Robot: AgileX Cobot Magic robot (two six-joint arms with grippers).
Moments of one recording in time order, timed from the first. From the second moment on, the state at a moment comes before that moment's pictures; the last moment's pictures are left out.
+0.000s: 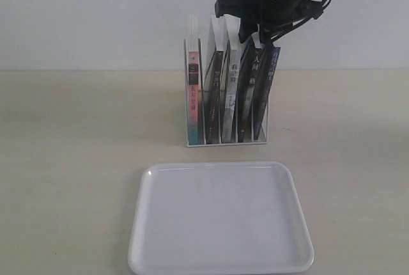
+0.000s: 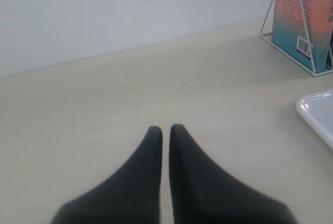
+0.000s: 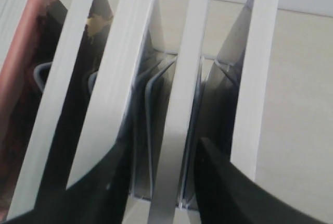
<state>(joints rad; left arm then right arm) -0.09 0.00 0.00 0.04 0.31 0.13 0.42 2.06 -1.95 0.03 0.91 0.17</state>
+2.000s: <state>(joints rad) -0.09 0.00 0.00 0.04 0.31 0.13 0.43 1.80 -1.95 -0.07 0.94 0.28</state>
